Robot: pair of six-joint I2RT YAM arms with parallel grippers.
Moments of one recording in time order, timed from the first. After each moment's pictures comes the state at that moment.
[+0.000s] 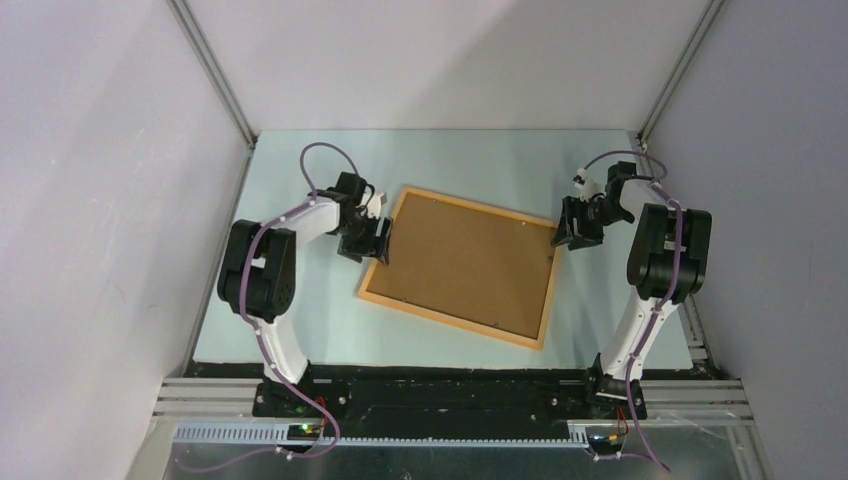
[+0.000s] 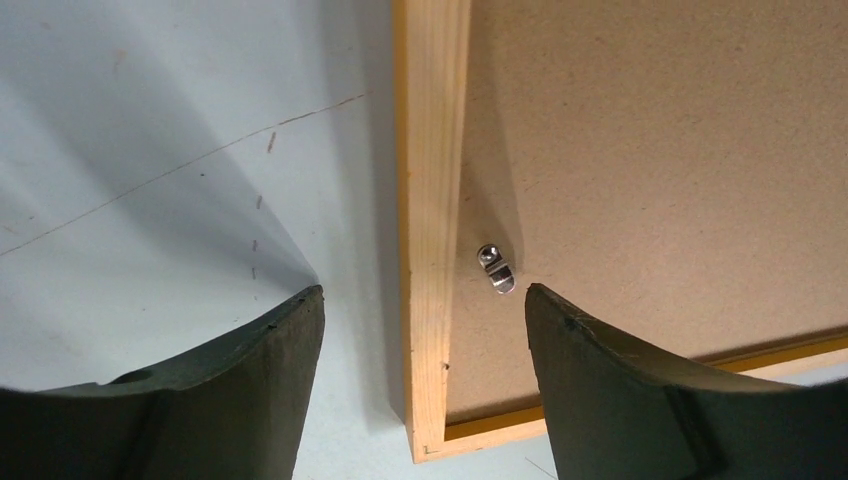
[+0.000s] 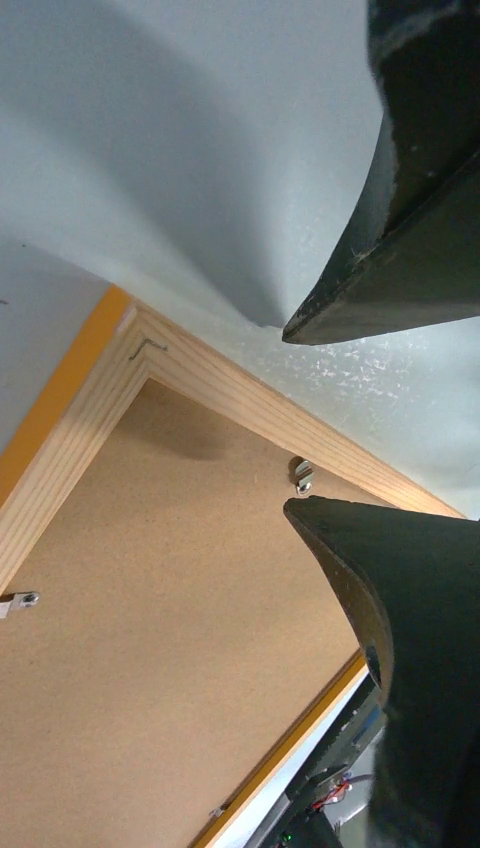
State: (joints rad) left arm -0.26 1.85 1.20 -0.64 0.24 -0.05; right arm -0.17 1.99 1.39 -0.79 -0.56 -0.20
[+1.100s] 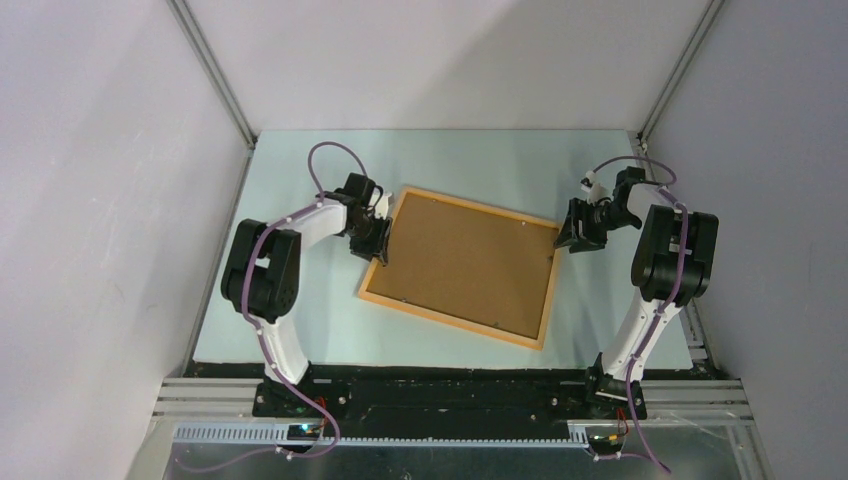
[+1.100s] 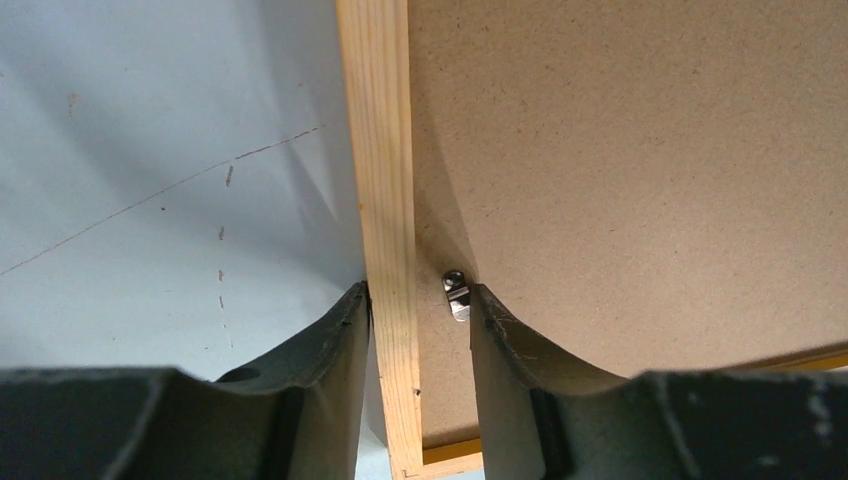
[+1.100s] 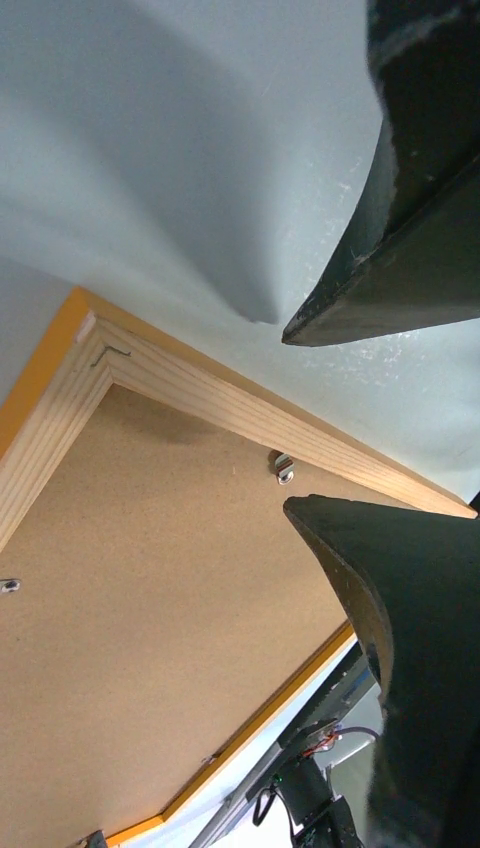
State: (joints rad) left arm -0.31 1.85 1.20 -0.60 0.21 -0.07; right arm -0.22 1.97 1.35 -0.78 -0.63 -0.19
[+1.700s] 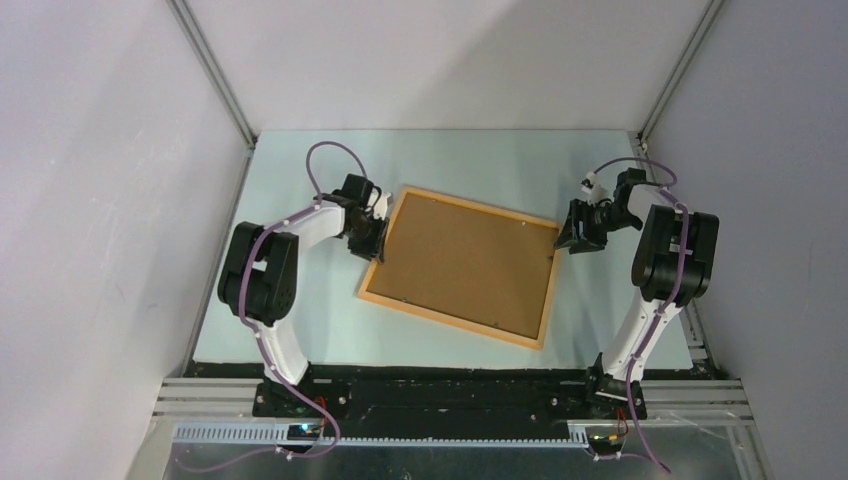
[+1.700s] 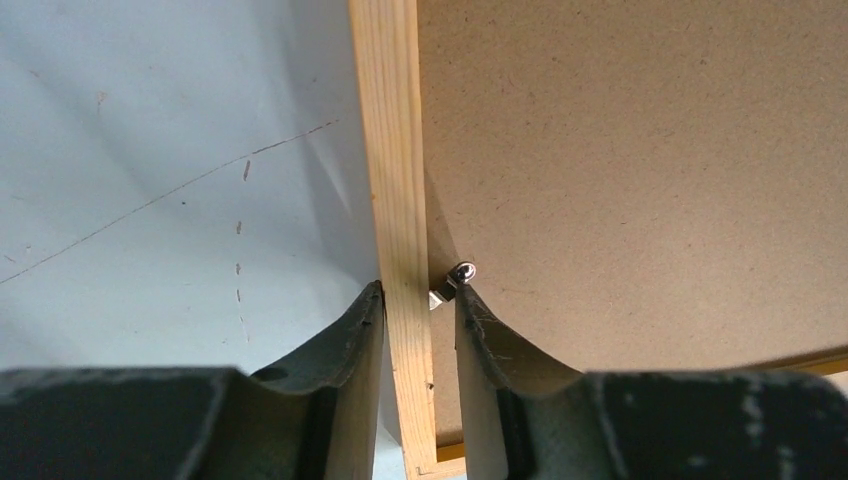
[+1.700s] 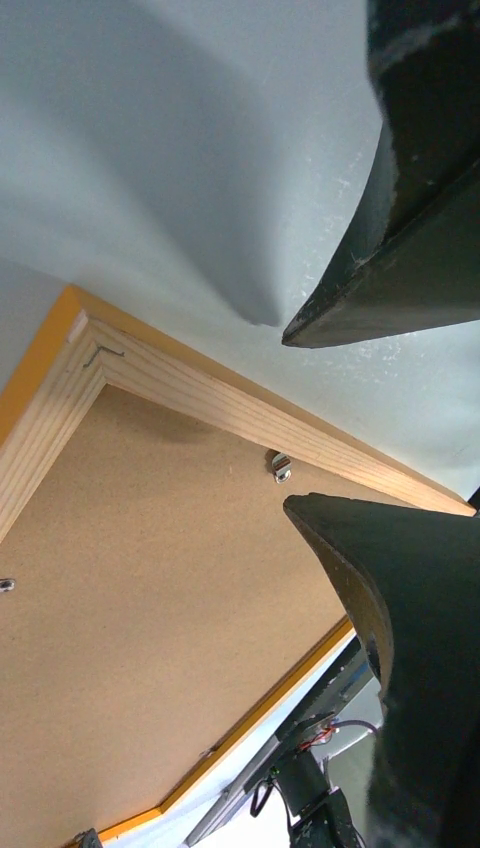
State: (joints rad) left arm -0.31 1.83 1.17 -0.57 0.20 -0.04; right arm -0.23 1.97 1.34 -0.78 -0.65 -0.19
